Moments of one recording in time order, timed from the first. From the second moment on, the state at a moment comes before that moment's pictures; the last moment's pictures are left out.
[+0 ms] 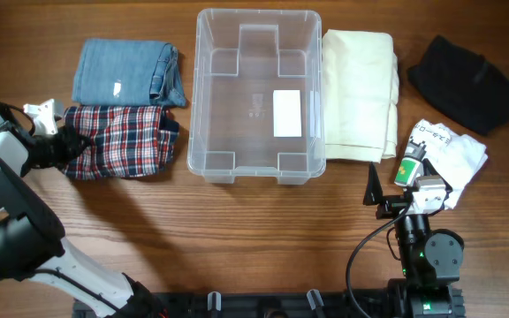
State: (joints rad) left arm 0.62 1.98 1.20 -0.56 0.52 0.29; right arm 0.02 0.05 0.01 0.00 -0.02 -0.04
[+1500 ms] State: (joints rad) left arm -0.21 1.56 1.23 0.20 0.41 -0.51; right arm 0.02 0.05 0.01 0.00 -0.02 -0.05
